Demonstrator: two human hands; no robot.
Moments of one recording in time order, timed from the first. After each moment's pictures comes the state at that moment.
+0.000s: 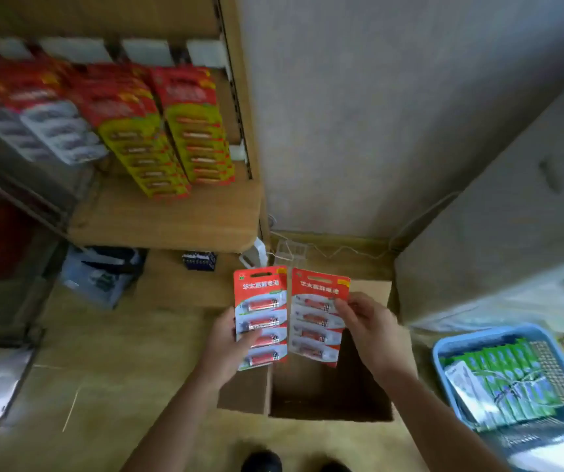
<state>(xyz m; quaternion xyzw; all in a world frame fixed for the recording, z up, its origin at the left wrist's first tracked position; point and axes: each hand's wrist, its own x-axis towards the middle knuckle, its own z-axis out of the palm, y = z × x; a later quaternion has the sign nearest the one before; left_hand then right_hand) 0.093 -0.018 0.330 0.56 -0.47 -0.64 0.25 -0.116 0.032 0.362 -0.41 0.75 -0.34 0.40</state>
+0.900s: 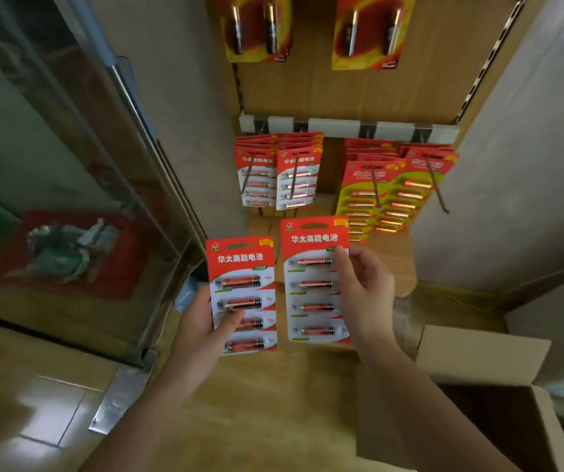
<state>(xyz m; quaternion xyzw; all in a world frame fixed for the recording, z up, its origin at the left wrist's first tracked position) 0.450 -0.123 0.449 0.54 -0.53 -0.53 0.39 0.248 -0.124 0.471 -0.38 0.64 -0.57 0.36</state>
